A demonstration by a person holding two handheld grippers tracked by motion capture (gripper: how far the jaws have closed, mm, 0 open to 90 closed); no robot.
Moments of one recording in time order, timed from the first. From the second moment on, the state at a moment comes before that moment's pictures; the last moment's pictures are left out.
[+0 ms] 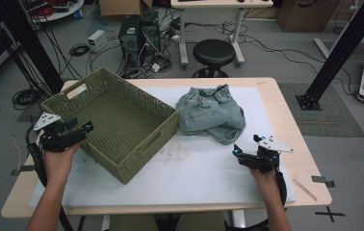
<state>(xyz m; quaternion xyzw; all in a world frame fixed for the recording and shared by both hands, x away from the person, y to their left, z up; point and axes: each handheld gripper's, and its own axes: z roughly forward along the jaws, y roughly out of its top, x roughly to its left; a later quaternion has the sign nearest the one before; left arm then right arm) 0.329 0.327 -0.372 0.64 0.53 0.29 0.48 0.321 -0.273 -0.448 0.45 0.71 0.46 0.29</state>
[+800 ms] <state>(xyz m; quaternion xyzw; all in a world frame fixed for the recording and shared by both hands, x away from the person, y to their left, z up) 0.325 0.342 -0.369 0.59 0.60 0.33 0.42 0.321 -0.273 -0.448 0.45 0.71 0.46 0.29</state>
